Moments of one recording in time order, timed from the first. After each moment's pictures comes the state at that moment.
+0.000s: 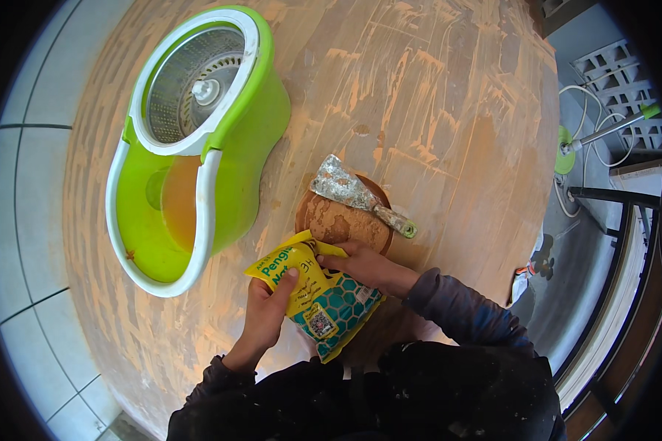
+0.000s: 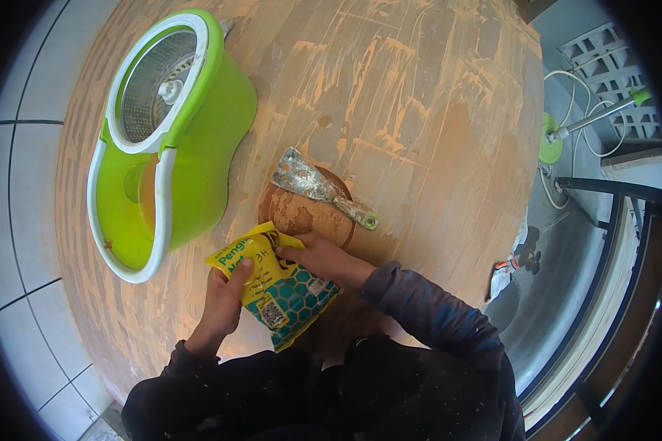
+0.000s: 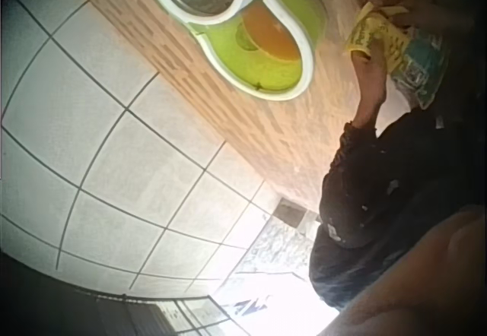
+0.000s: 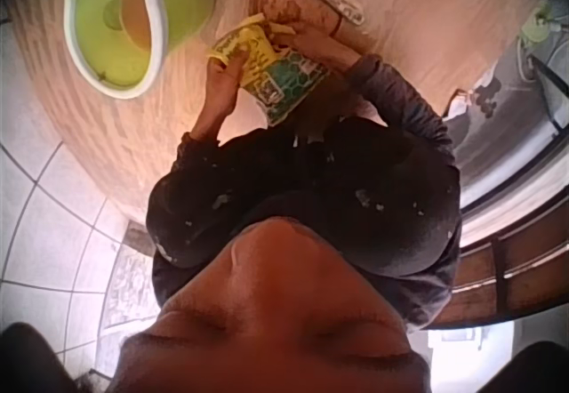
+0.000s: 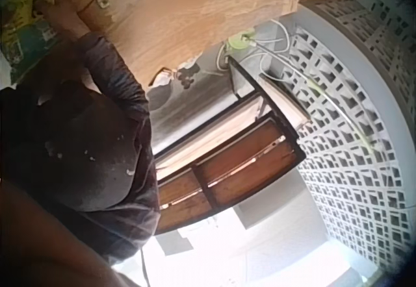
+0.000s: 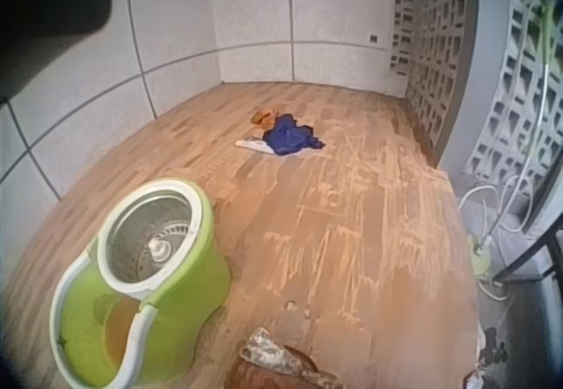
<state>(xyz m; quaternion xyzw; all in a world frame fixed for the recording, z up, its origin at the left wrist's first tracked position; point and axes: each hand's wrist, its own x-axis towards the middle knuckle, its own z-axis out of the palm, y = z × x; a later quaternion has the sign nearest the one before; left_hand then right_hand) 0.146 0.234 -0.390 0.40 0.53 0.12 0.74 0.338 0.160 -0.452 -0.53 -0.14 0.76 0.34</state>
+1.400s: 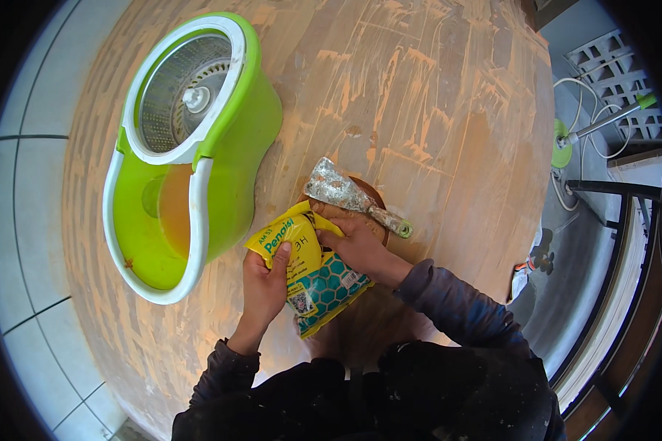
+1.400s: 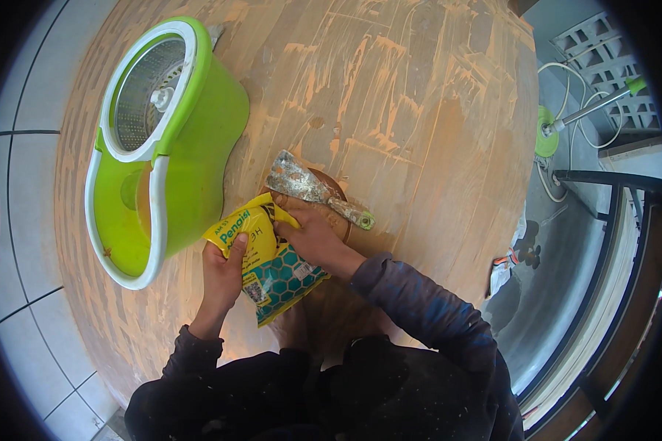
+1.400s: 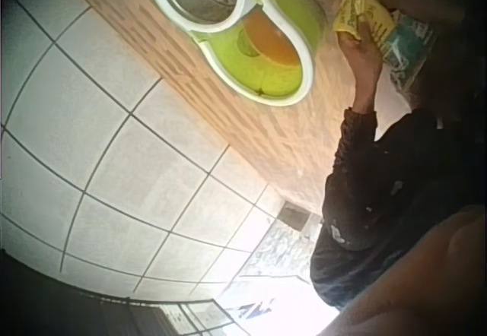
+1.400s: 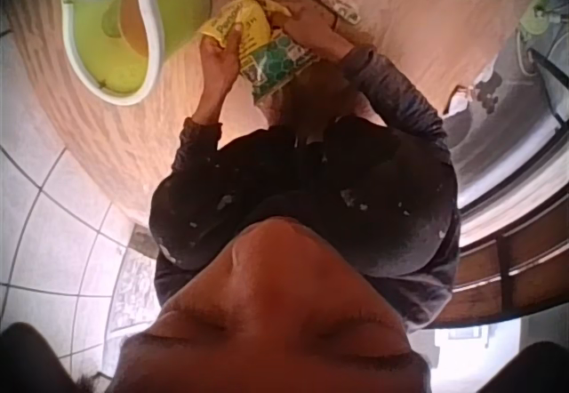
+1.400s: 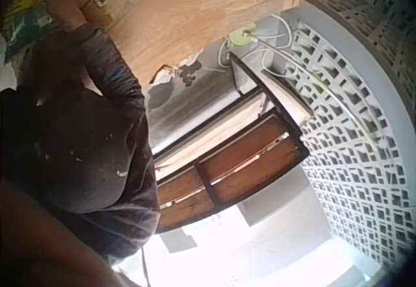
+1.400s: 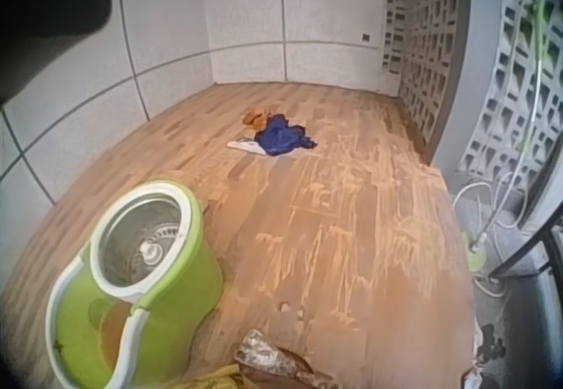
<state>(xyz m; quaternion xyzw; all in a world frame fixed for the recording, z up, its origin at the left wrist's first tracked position) 0.169 0.257 -0.422 0.55 0.51 0.19 0.64 0.339 0.177 -0.472 -0.60 -0.20 0.63 0.46</state>
